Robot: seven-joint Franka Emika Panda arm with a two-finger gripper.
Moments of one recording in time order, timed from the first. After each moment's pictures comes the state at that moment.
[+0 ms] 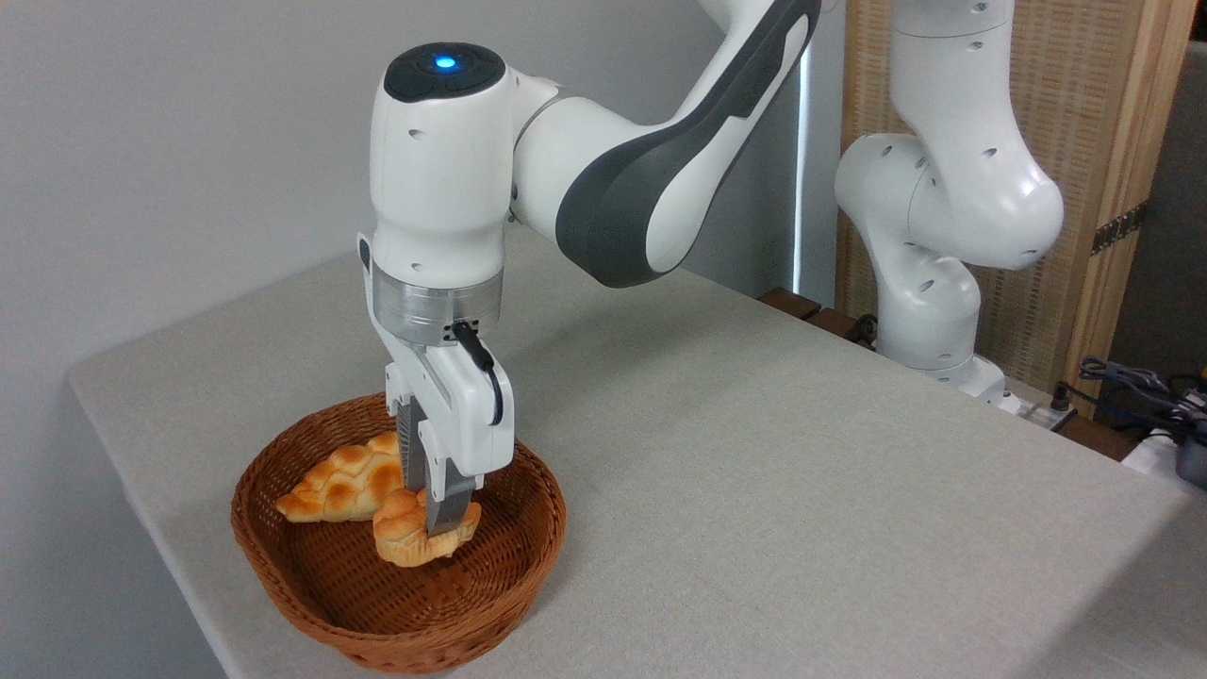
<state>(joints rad) -0.04 0.09 0.02 -1.94 -0.26 2.20 1.05</state>
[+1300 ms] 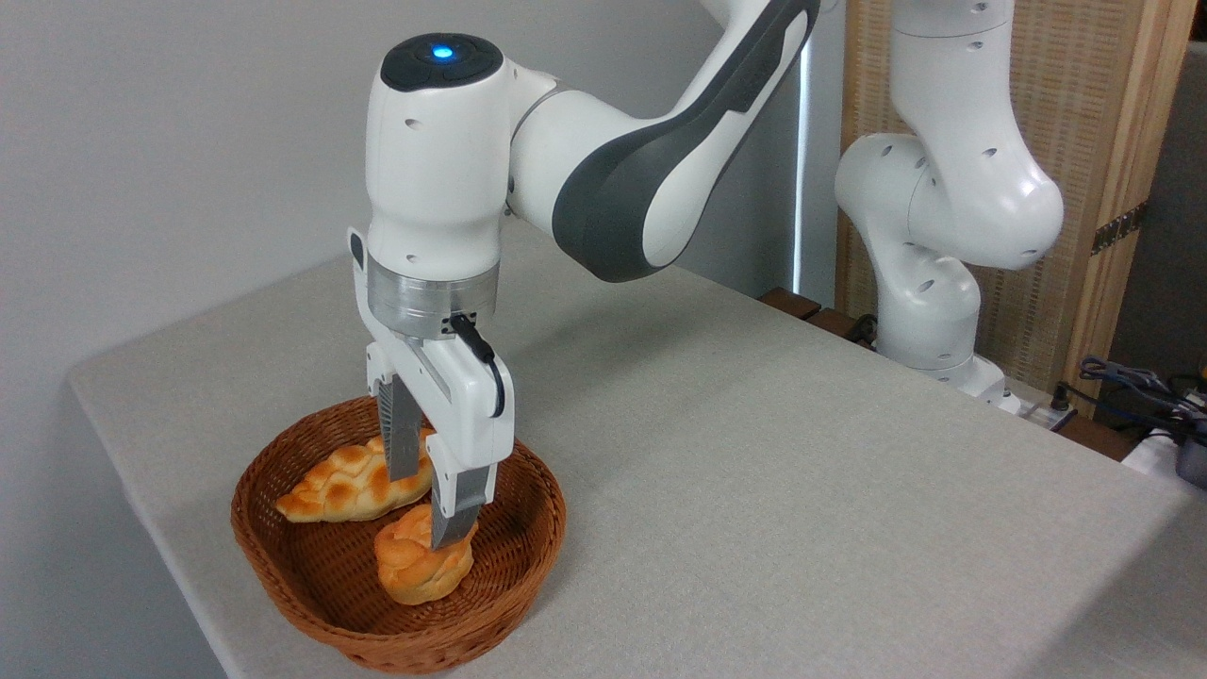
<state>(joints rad) -0.04 0.09 0.02 -1.93 -0.26 2.20 1.00</state>
